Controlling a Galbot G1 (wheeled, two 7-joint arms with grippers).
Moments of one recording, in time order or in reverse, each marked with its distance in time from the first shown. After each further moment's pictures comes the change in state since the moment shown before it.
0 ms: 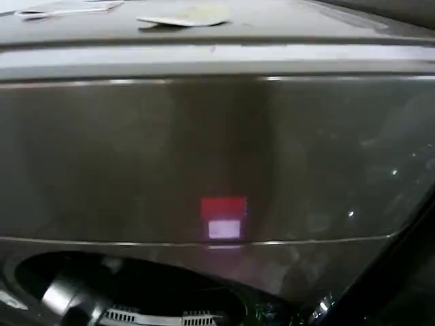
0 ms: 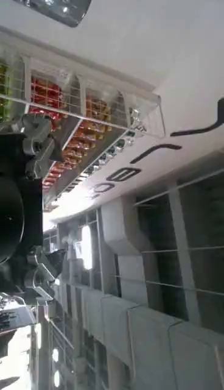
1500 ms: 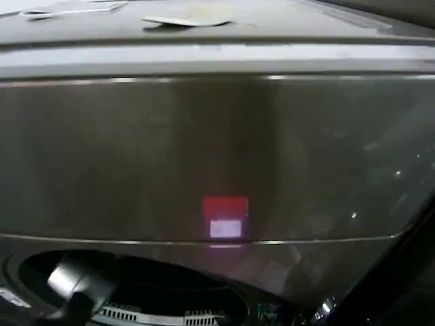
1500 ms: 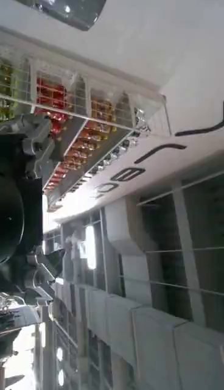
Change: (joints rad) left arm -0.101 -0.041 0.069 0.183 0.130 -0.022 0.112; right arm 0.017 0.009 -0.022 -0.003 -0.015 0.004 0.004
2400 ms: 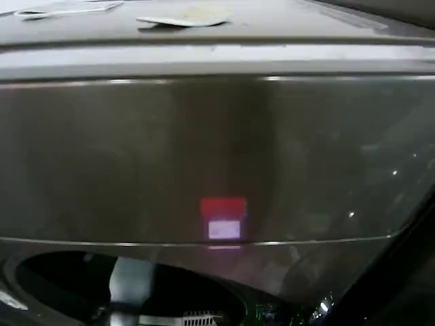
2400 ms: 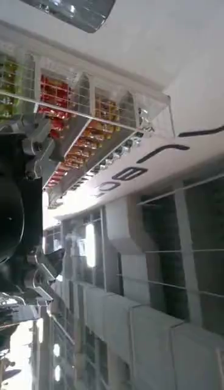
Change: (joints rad) left arm 0.510 -0.076 -0.560 -0.769 -0.500 0.063 -0.732; right arm 0.033 -0.022 -0.031 0.011 -0.056 -0.013 0.012
